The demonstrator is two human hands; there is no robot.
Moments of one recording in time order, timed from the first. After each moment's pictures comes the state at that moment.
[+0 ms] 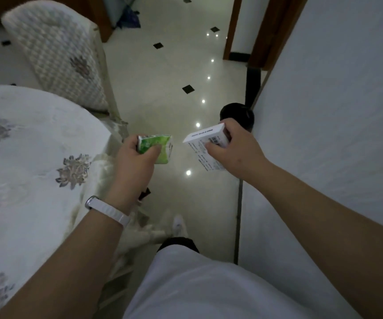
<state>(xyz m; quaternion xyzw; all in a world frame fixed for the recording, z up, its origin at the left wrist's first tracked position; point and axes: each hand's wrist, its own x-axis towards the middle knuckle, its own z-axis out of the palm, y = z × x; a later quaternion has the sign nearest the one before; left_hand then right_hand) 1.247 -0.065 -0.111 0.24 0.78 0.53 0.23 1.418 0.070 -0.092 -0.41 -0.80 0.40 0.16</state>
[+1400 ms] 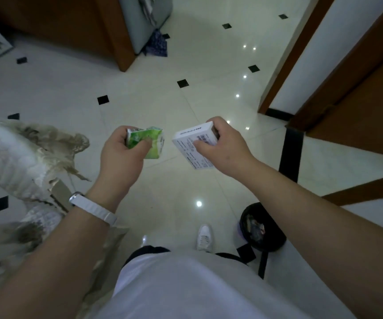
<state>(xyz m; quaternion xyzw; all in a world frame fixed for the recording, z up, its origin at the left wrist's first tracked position) 0.827 0.520 -0.102 0.16 0.81 0.53 0.17 0.968 0.684 -0.100 -0.32 -0.82 0.46 0.12</state>
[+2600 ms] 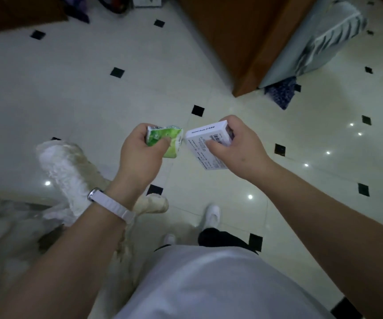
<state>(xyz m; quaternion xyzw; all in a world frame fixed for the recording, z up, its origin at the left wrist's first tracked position) 0.349 0.473 -0.142 -0.13 0.76 0.63 0.04 0.356 0.675 -0.110 -0.06 -0.91 0.40 -0.05</state>
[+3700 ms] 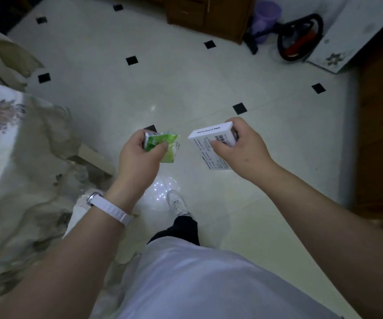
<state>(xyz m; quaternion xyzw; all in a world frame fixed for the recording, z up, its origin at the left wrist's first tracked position) 0.120 0.354 -0.153 -0.45 0.68 0.55 -0.21 -0.041 0.506 -0.130 0.28 -0.83 0.41 -0.25</state>
